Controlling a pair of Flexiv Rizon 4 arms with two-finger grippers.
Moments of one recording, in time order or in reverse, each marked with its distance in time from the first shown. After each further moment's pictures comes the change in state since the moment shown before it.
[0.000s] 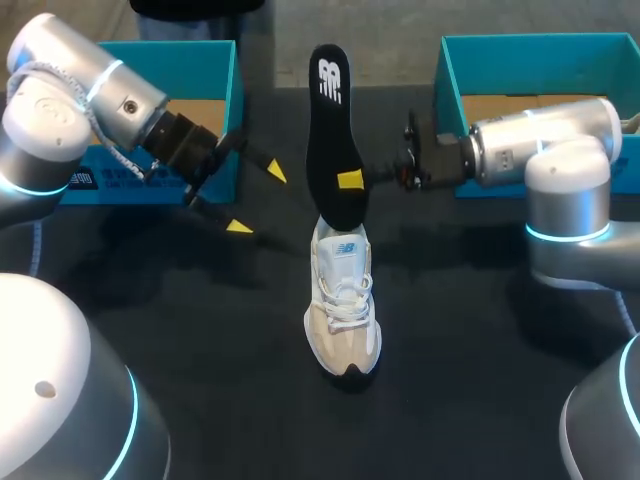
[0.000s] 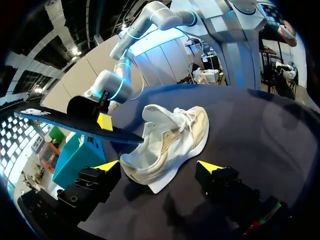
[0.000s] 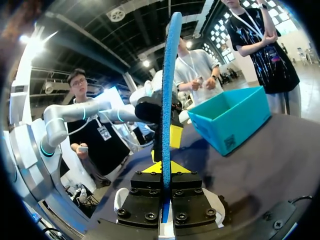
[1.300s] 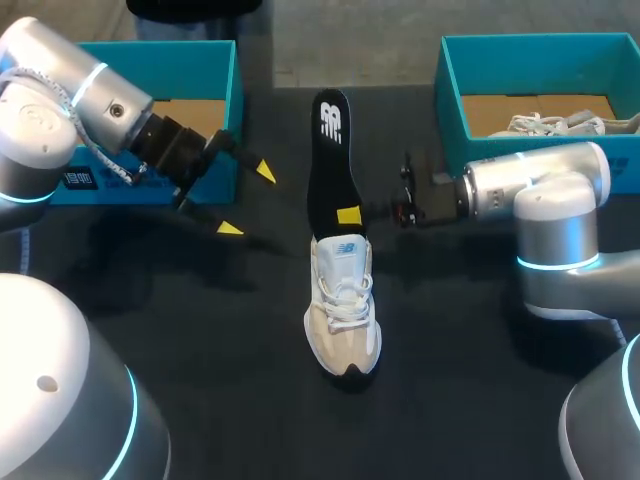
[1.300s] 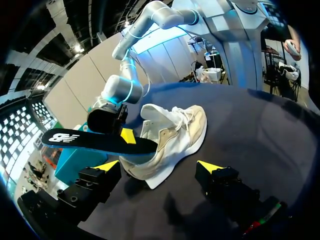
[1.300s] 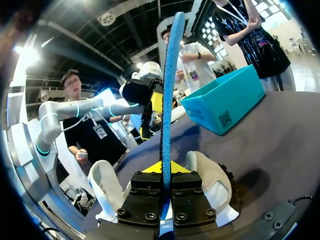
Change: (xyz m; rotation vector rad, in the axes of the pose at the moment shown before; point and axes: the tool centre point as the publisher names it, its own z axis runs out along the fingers) left arm 0.010 0.001 -0.012 -0.024 -0.023 -0.016; right arm -0.015 -0.060 0.012 0.001 -0.023 0.062
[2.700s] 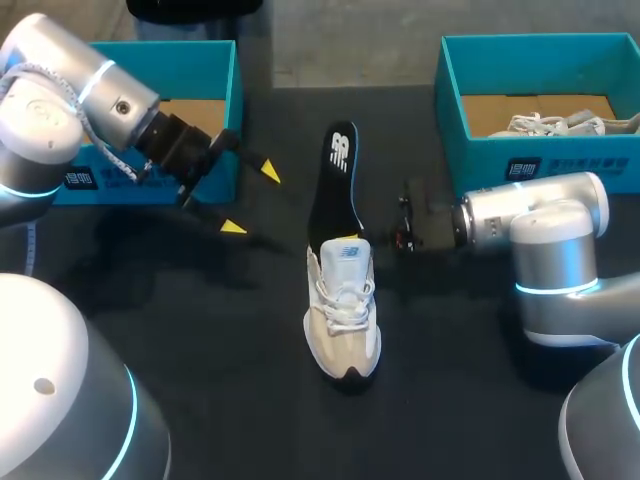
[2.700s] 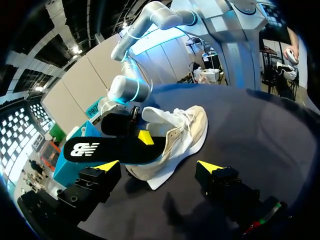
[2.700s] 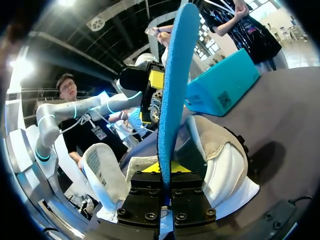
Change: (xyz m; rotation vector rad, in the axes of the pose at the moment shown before) left arm -0.005 0.000 0.005 0.012 0.019 0.010; right arm 0.011 -0.042 0.009 0.007 -0.010 0.101
